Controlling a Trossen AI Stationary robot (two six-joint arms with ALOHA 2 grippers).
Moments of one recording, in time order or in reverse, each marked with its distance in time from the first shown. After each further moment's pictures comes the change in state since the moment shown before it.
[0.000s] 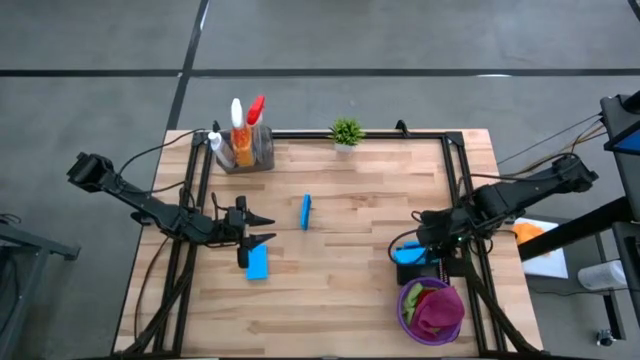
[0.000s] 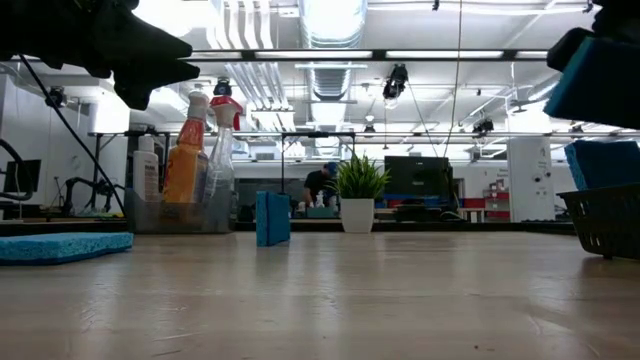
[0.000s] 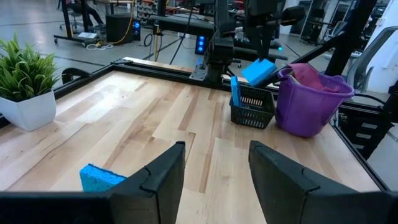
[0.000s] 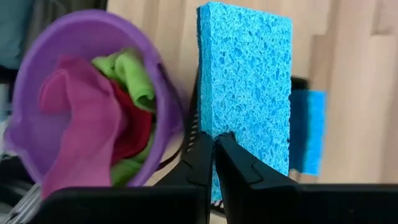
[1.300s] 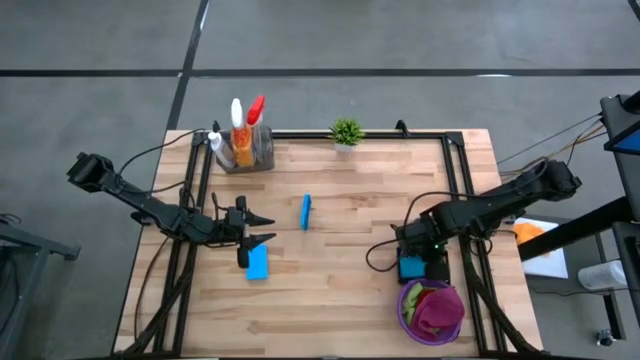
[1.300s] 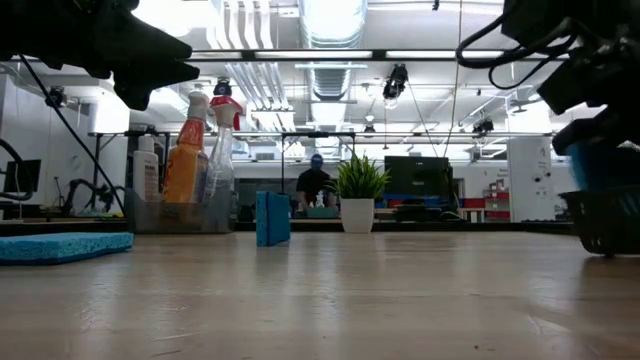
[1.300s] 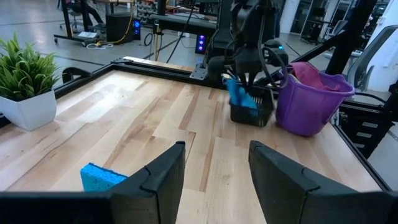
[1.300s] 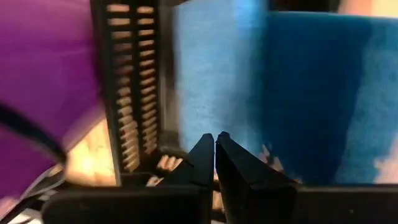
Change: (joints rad) left arm 0.000 0.000 0.000 -0.005 0.000 0.000; right arm -0.083 0.312 -0.139 0.027 -0.086 -0.053
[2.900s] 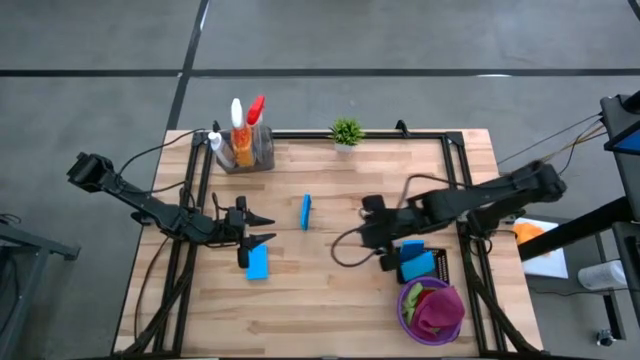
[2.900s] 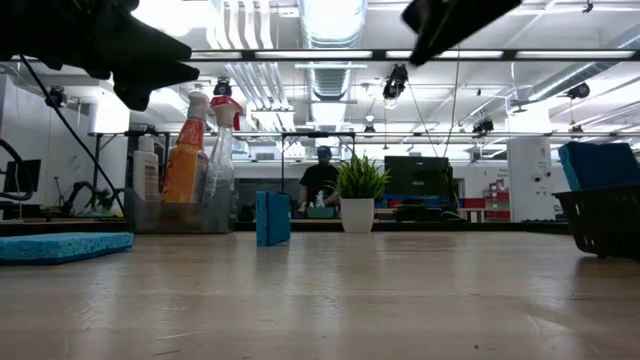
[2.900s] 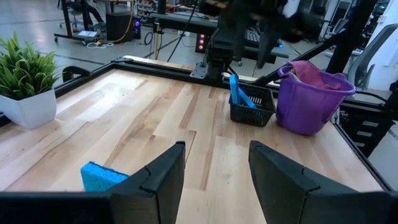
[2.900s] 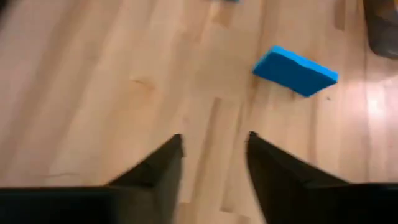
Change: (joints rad) left arm 0.000 0.000 0.000 -0.005 0.000 -0.002; right arm -0.030 0.128 0.437 0.297 0.442 -0.359
